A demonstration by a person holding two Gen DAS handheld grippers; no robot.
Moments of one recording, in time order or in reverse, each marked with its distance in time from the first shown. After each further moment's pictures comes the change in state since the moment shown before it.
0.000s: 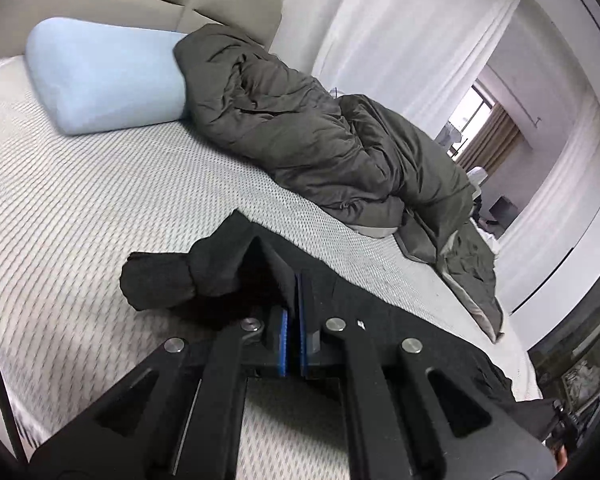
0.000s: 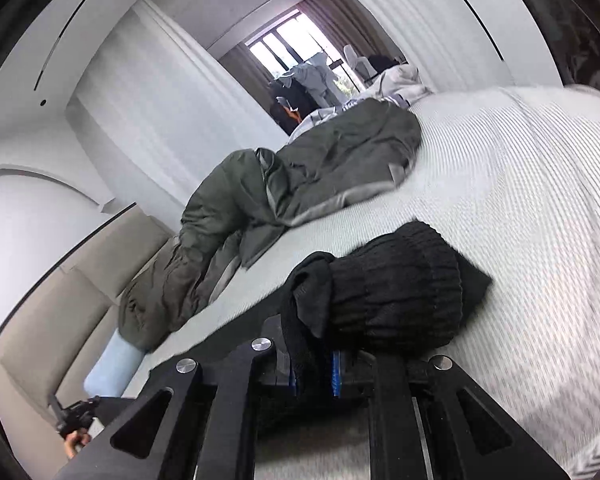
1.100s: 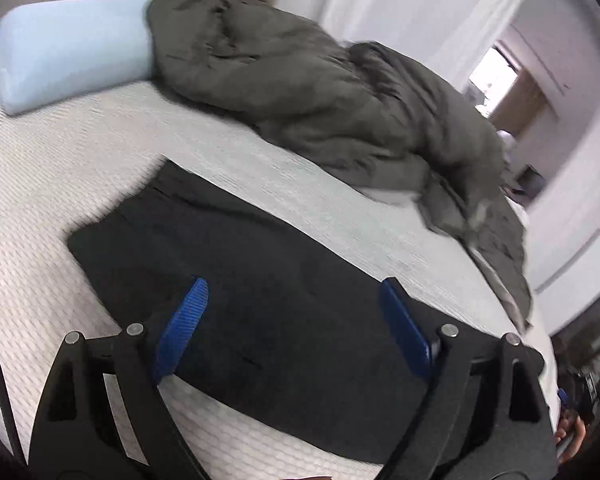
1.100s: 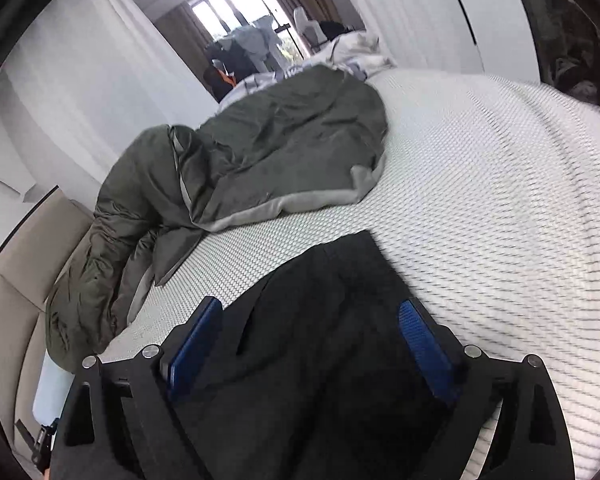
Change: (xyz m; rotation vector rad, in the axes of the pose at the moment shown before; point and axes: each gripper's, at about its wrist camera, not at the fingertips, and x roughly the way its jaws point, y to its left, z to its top) left arm 0.126 -0.089 -0.017 0.021 0.143 0.063; right arm 0.137 -0.030 0.090 0.008 0.129 -0.274
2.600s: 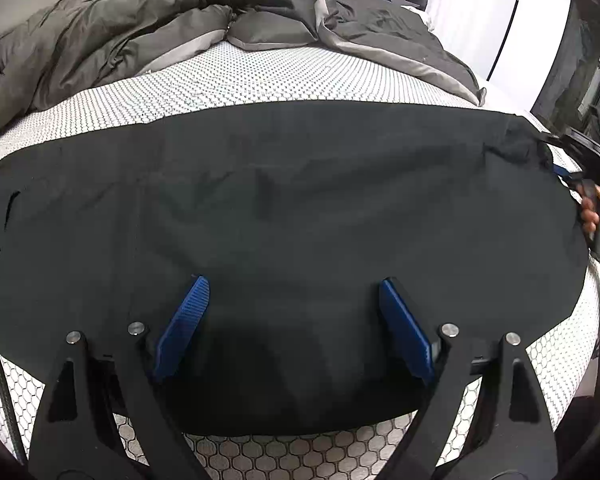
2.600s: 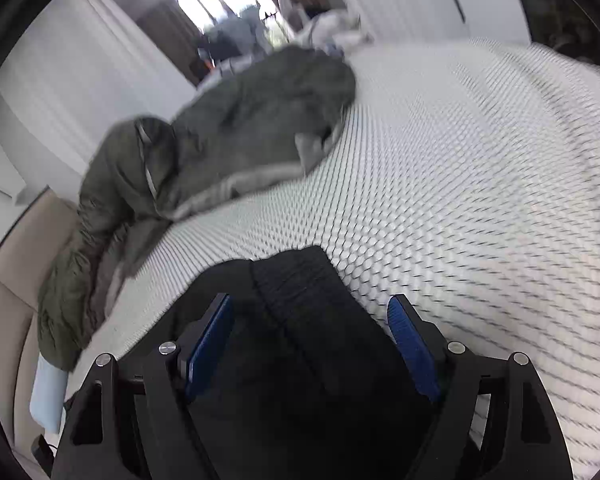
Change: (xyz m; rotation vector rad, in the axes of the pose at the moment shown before) left arm 0.063 -0.188 -0.195 0.626 0.292 -0.110; right arm 0.068 -0.059 0.003 0.009 0.105 0.000
